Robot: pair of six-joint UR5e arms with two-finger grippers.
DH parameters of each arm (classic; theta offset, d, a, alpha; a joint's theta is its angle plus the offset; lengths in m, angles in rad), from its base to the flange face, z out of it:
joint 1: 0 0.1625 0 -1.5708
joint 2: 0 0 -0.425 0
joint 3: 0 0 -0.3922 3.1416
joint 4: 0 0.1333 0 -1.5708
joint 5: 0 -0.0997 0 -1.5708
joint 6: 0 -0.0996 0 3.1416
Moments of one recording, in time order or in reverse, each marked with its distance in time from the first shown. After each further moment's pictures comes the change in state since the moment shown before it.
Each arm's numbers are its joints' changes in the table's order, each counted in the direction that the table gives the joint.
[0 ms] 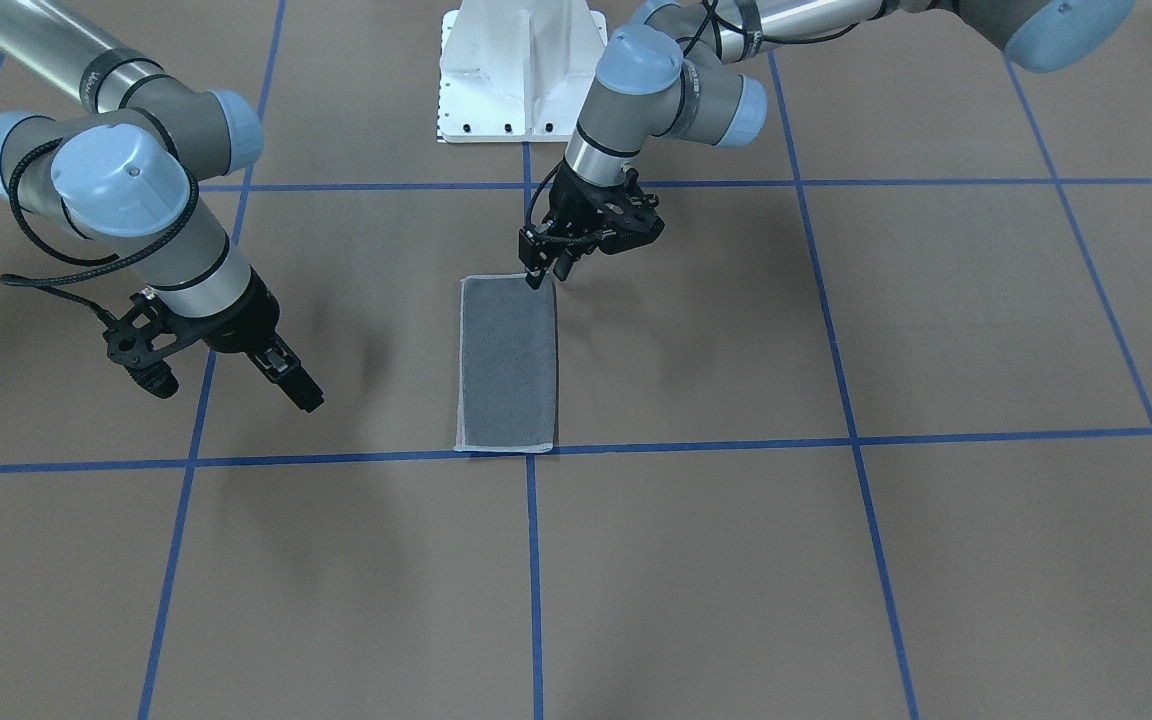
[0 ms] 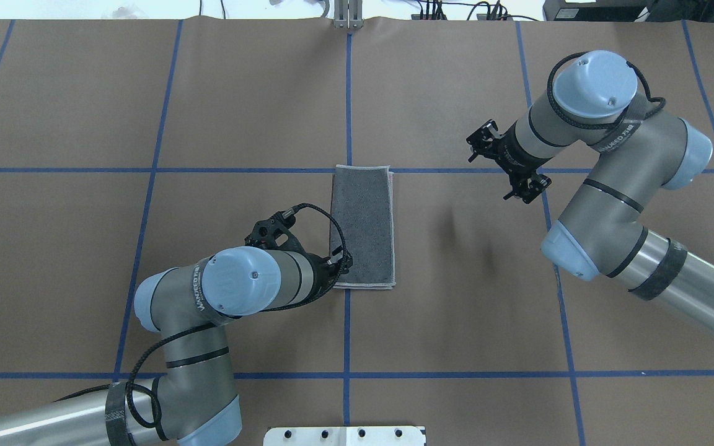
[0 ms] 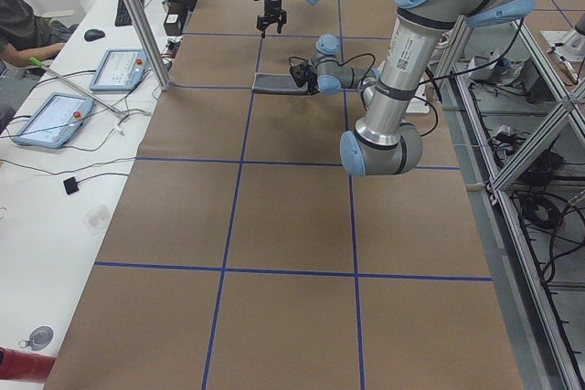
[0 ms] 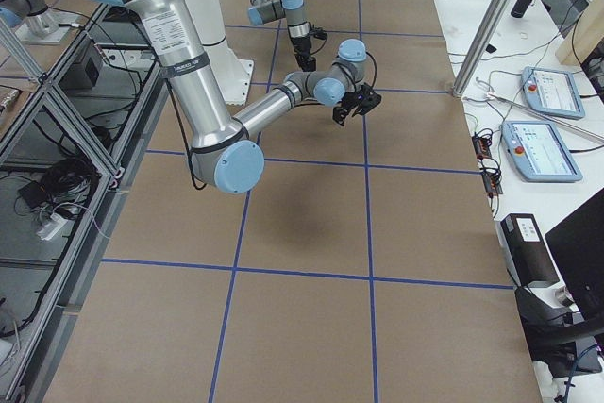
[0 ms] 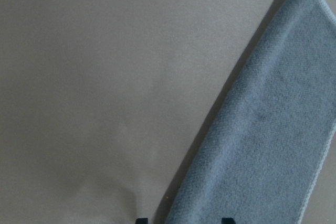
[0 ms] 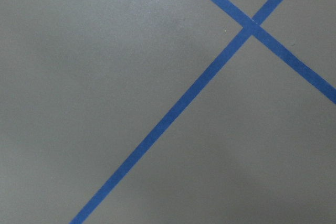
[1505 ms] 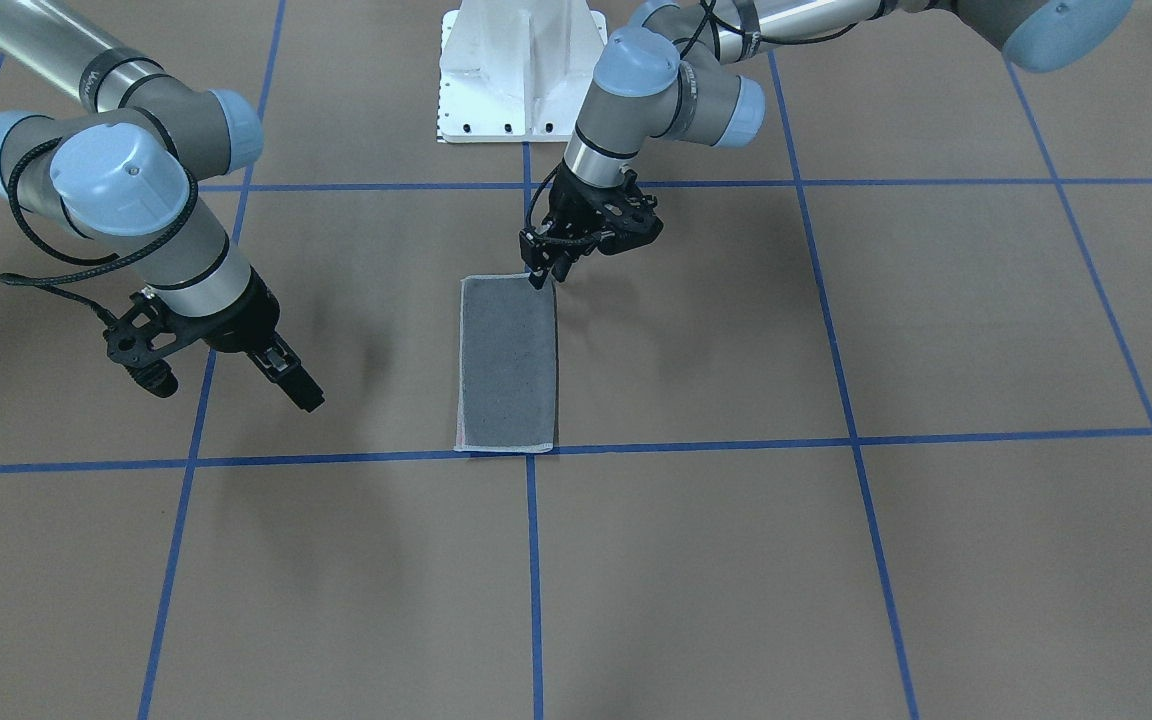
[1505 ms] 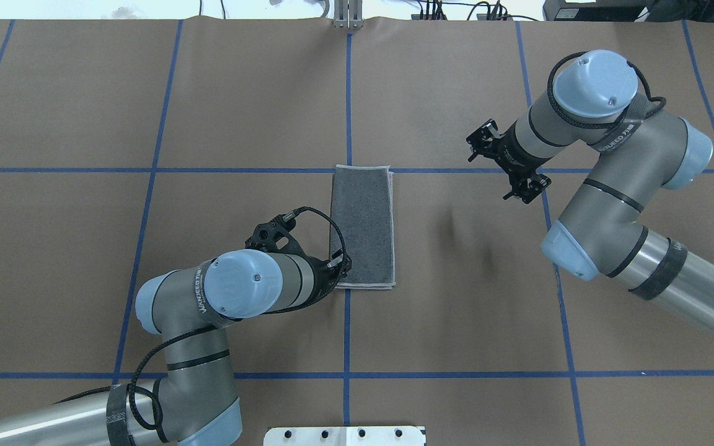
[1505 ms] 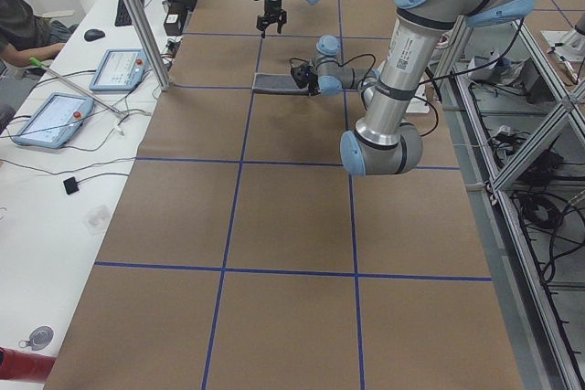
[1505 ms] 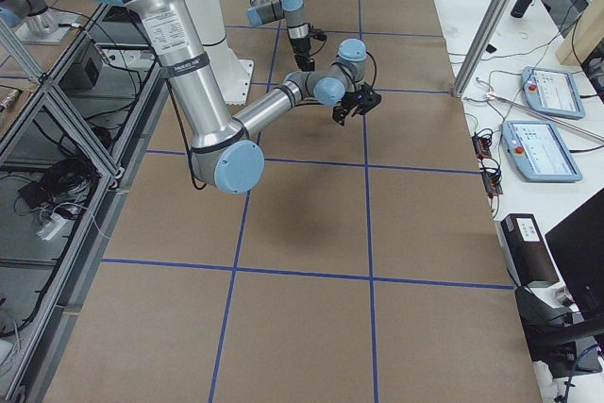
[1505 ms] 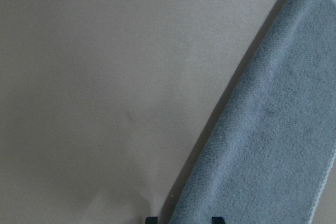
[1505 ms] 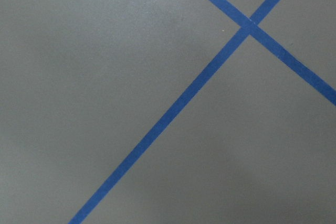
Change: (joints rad) left arm 0.006 -0.001 -0.005 0.007 0.000 0.000; right arm 0.000 -0.001 -0.002 0.000 -0.002 -0.005
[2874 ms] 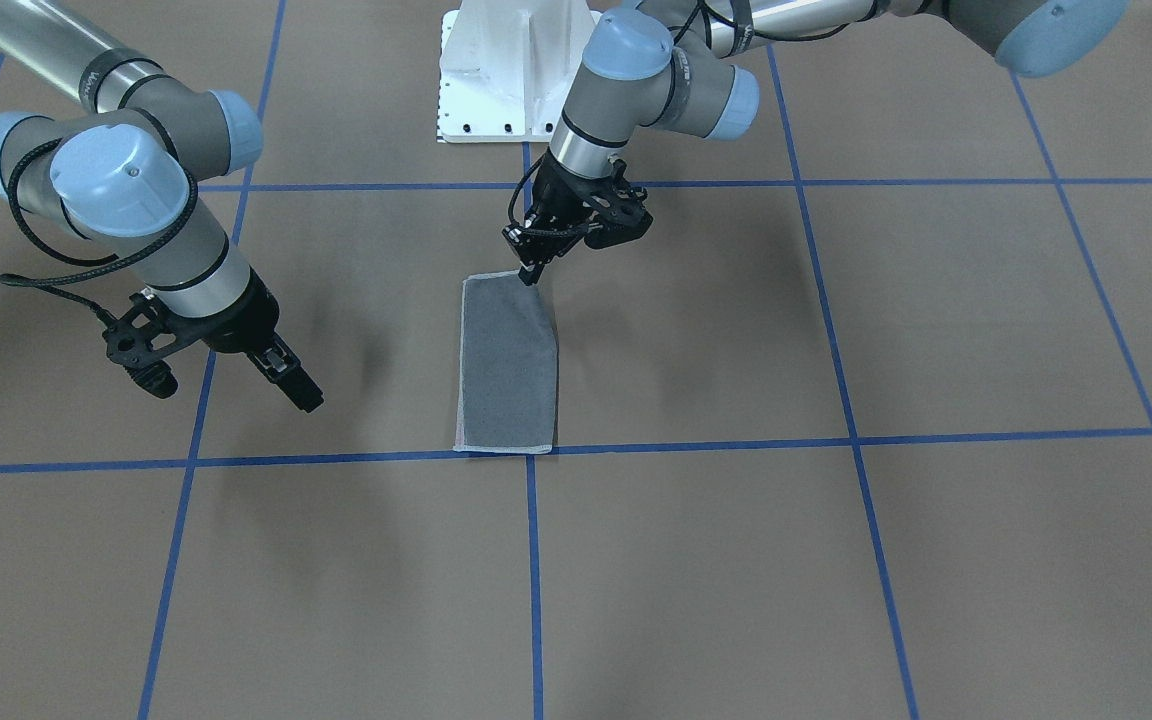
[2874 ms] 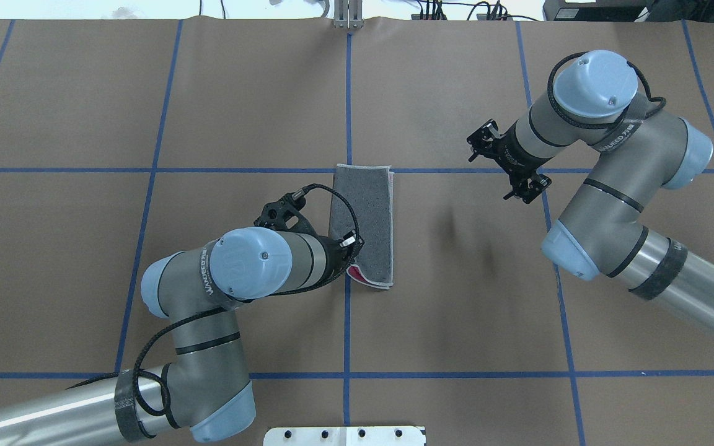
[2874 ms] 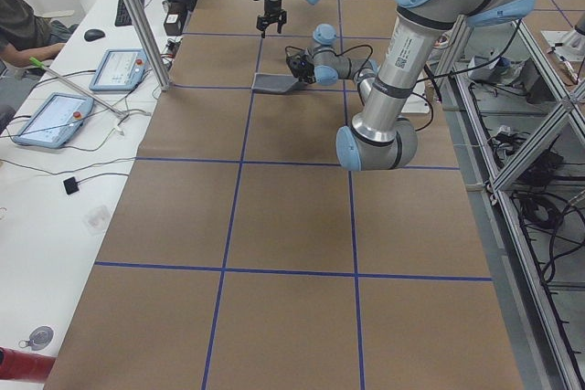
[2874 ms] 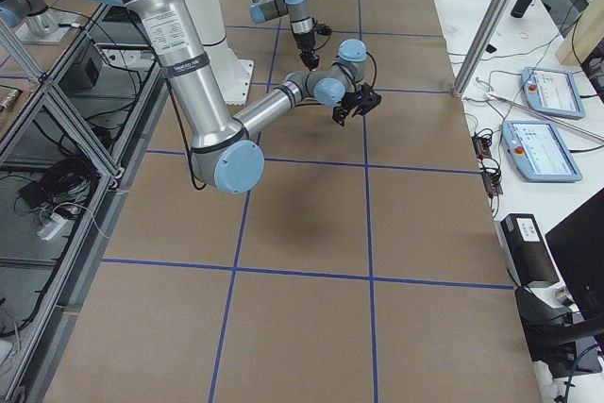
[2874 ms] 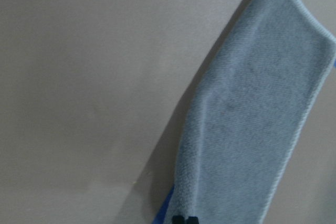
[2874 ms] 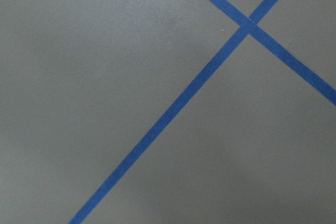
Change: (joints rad) left arm -0.043 0.058 0.021 0.037 0.005 0.002; right arm 0.002 0.001 0.002 0.000 -0.001 0.002
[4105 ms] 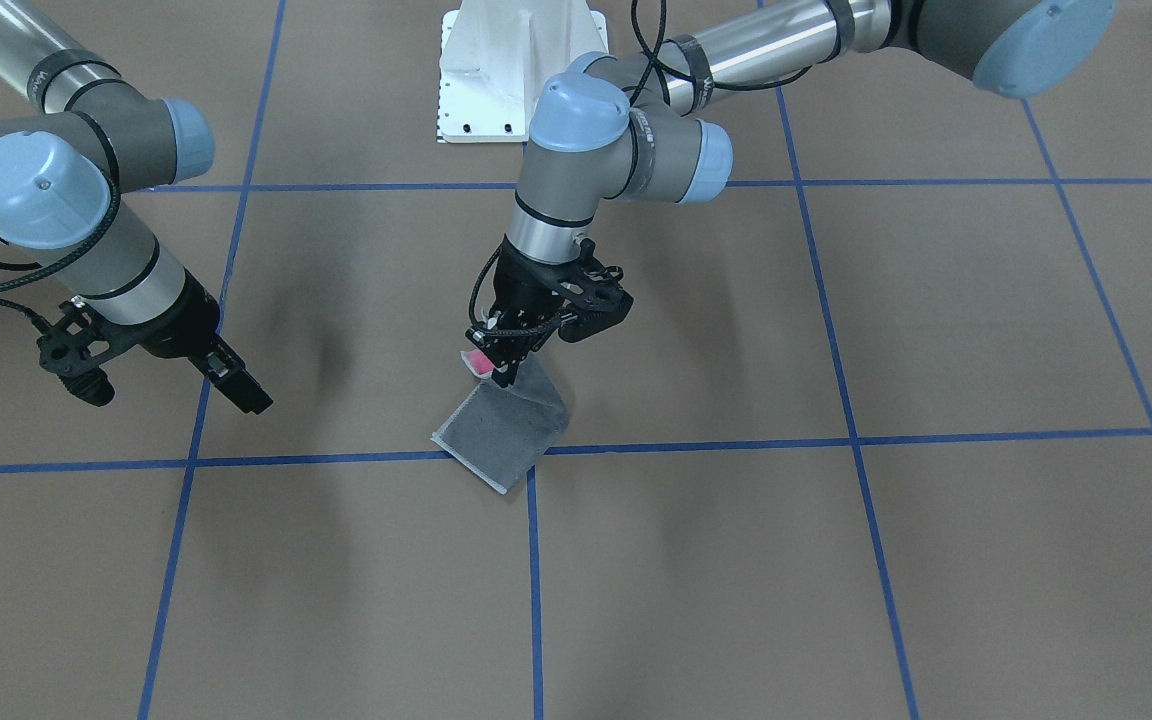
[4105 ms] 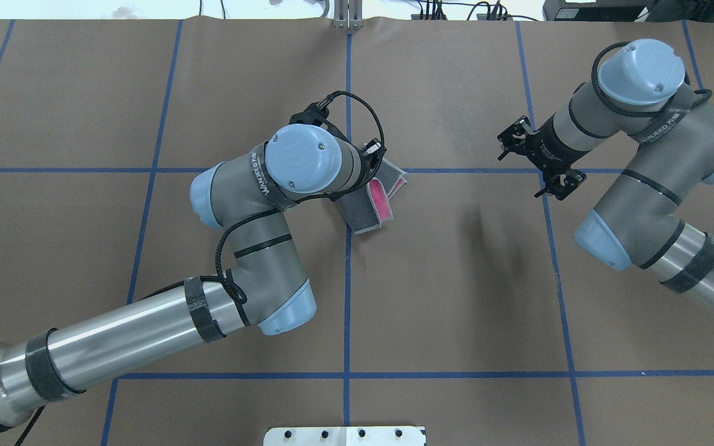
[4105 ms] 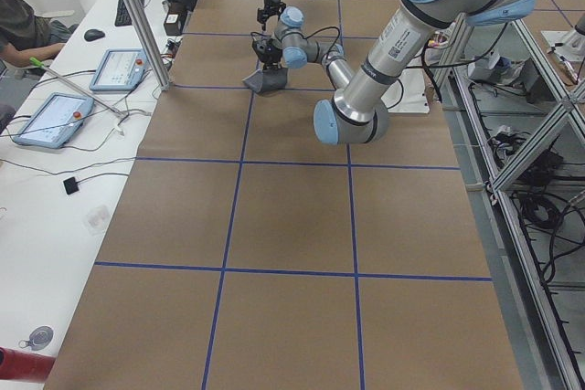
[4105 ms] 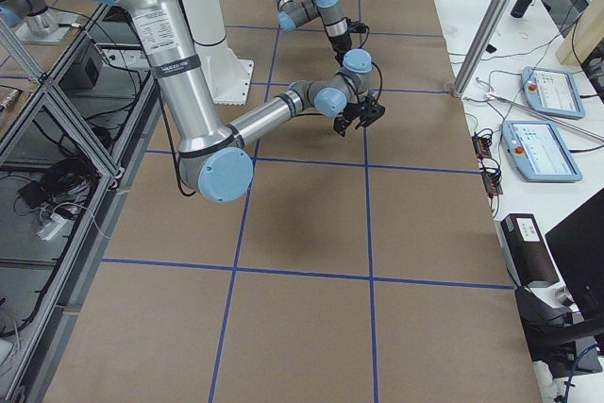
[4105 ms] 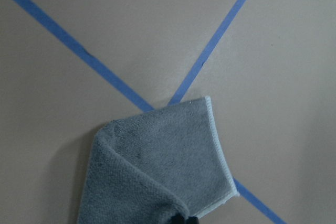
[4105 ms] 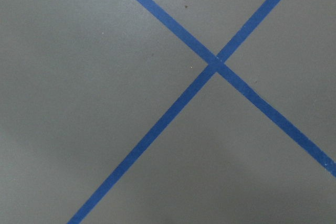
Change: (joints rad) left arm -0.152 0.244 -0.294 0.001 0.001 -0.006; right arm 0.064 0.067 -0.015 0.003 -0.073 0.071
